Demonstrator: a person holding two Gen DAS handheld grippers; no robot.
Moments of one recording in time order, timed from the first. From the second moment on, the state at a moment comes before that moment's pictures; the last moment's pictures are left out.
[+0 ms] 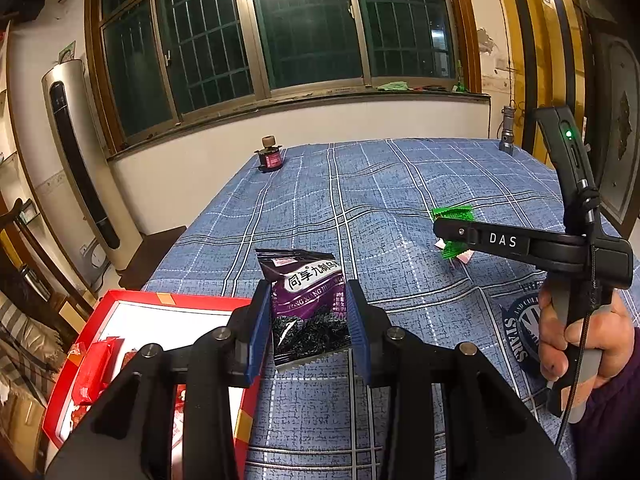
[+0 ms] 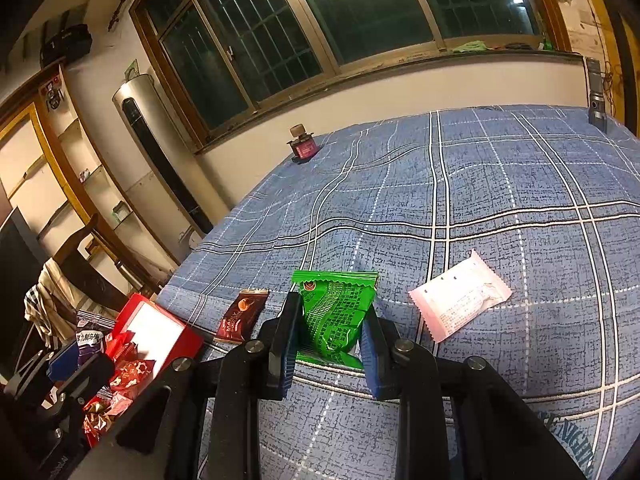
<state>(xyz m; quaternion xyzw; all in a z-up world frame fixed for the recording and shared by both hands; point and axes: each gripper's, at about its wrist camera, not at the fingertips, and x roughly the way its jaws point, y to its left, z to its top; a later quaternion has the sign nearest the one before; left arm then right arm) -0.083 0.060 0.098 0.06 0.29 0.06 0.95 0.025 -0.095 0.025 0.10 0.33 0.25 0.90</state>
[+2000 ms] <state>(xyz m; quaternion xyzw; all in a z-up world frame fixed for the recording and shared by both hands) -0.151 0.229 0.092 -0.04 0.27 0.18 0.94 -0.017 -0.012 0.029 0.05 0.34 0.37 0.86</state>
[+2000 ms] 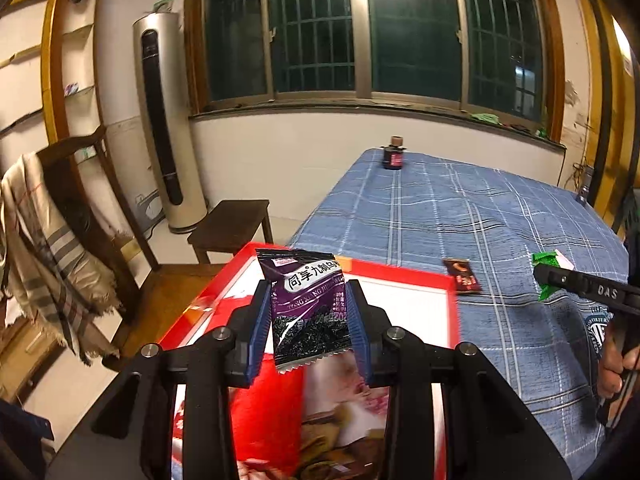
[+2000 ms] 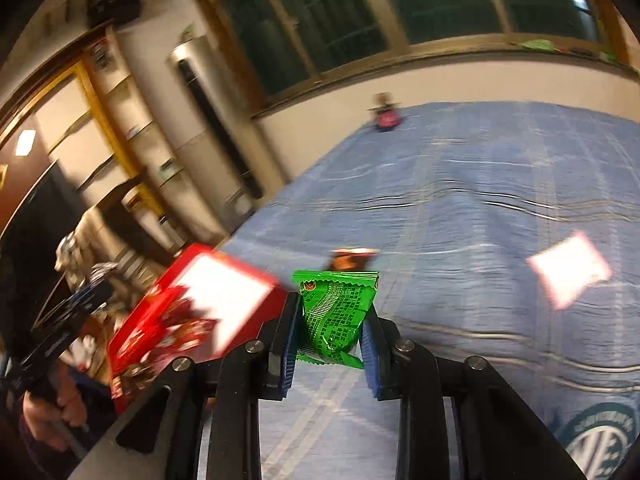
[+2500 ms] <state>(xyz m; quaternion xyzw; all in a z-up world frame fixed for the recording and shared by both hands) -0.162 0.259 0.072 -0.05 0.28 0.22 0.93 -0.076 0.122 0.019 0.02 0.35 0.48 0.81</state>
